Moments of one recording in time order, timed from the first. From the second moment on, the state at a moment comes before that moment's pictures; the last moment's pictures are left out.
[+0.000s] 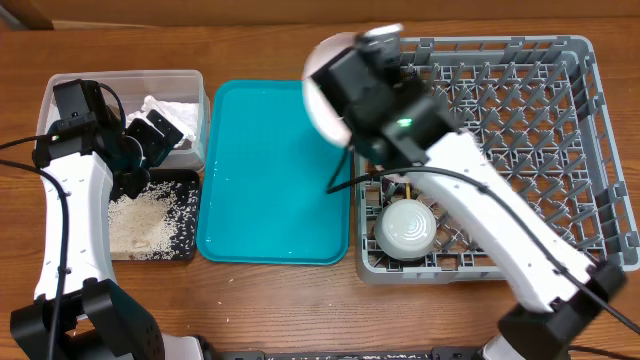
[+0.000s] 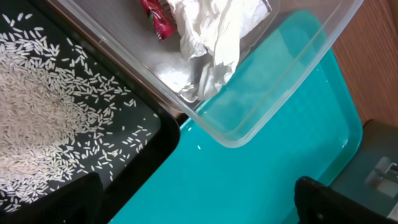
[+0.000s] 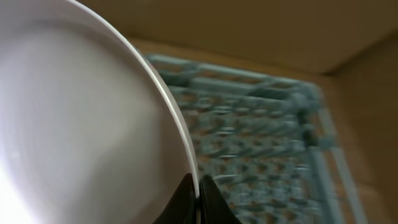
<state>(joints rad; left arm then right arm) 0.31 1.60 1.33 -0.92 0.26 -0.59 0.68 1.78 1.93 -1.20 0.81 0.41</state>
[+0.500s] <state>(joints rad) 0.31 1.60 1.33 -0.92 0.26 -0.59 0.29 1.77 1.93 -1.33 0.86 0.41</state>
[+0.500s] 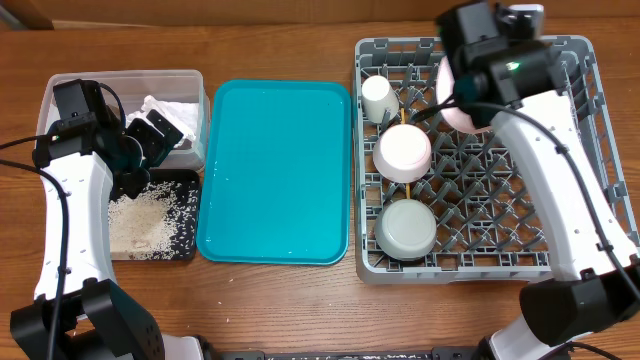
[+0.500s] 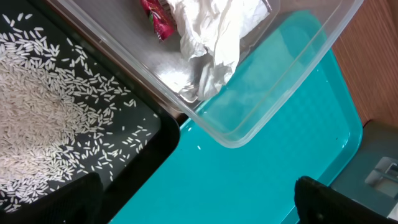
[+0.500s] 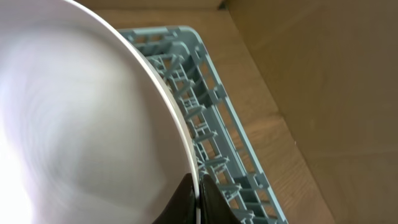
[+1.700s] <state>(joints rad) 0.31 1.60 1.33 -0.92 0.26 -0.59 0.30 1.78 1.67 -1.26 0.66 0.42</state>
